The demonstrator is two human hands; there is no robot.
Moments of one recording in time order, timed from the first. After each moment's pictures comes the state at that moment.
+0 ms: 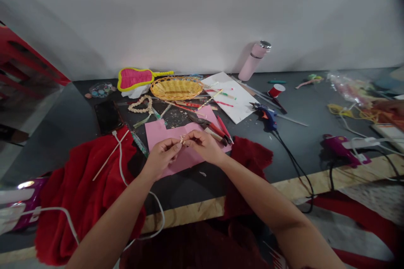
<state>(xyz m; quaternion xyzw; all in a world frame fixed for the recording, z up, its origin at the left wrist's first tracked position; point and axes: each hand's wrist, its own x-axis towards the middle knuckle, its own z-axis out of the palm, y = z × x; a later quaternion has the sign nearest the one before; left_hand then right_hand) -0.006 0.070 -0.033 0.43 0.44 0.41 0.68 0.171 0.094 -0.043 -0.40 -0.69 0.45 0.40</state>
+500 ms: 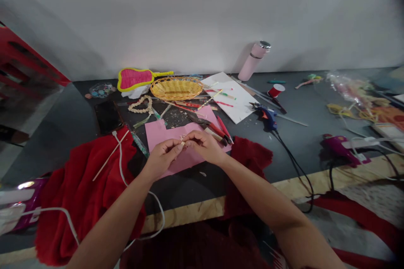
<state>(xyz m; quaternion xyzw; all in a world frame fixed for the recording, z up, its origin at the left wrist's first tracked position) -0.009 0.068 -0.026 0.54 0.47 0.36 0.61 0.173 0.094 -0.041 -0.36 -0.70 0.45 0.41</state>
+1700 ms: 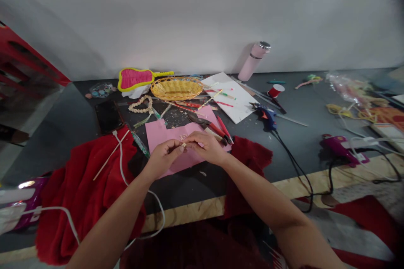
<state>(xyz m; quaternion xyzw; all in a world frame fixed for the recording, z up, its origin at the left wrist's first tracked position) -0.011 0.069 -0.026 0.60 0.49 0.31 0.55 0.178 0.095 -0.040 -0.31 -0.79 0.33 0.42</state>
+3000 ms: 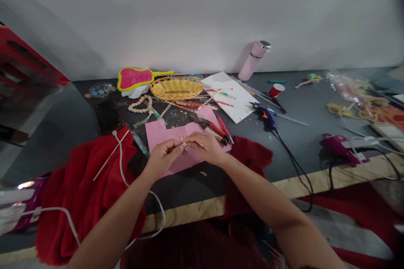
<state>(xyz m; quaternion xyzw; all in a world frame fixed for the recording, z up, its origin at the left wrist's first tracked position) -0.010 0.069 -0.023 0.62 0.47 0.34 0.53 0.176 0.094 -0.041 -0.30 -0.79 0.31 0.43</state>
